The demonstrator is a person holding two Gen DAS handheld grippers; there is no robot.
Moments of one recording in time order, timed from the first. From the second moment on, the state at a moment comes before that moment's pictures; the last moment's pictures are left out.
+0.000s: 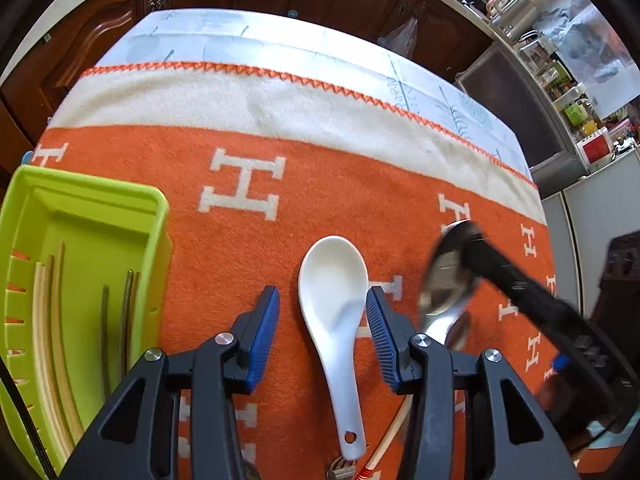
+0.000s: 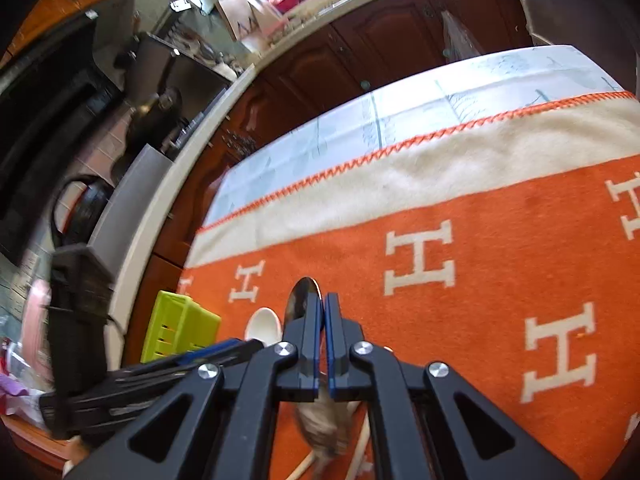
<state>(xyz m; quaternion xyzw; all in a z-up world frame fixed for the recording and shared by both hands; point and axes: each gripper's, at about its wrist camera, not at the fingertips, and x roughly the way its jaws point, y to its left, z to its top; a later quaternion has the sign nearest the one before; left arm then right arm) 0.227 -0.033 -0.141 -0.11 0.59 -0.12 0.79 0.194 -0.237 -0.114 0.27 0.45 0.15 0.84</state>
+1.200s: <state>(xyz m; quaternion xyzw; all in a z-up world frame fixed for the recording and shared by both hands) 0.101 0.030 -0.018 -0.08 0.43 -0.13 0.89 0.113 -0.202 -0.024 0.24 0.39 0.21 0.87</state>
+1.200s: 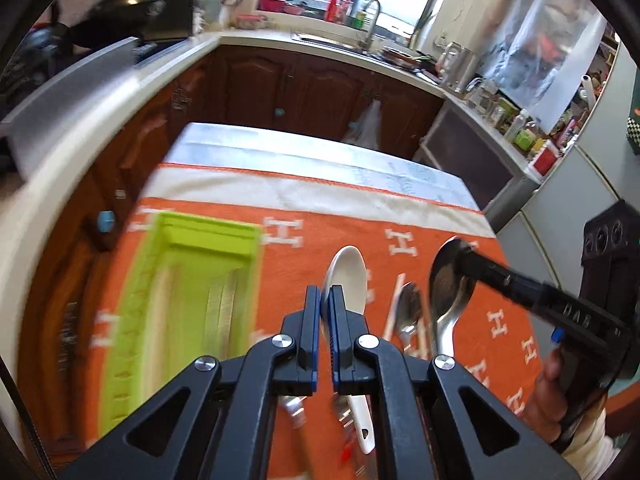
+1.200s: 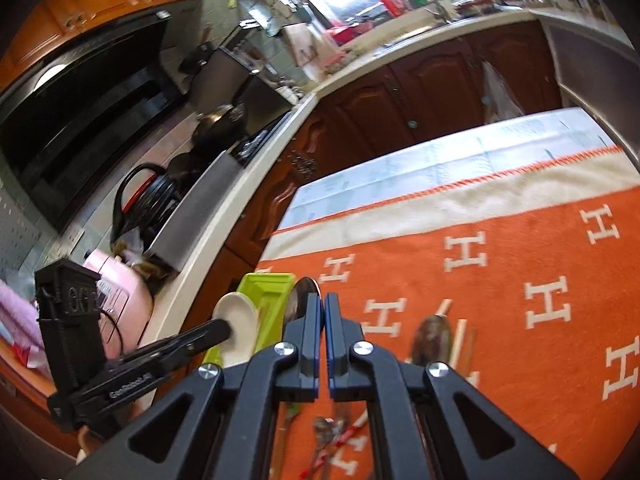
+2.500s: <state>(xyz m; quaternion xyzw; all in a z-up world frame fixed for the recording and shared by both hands) 0.078 0.120 -0.115 -0.10 0.52 -0.09 0.85 0.159 0.003 -0.076 -0.05 0.44 0.22 0.87</state>
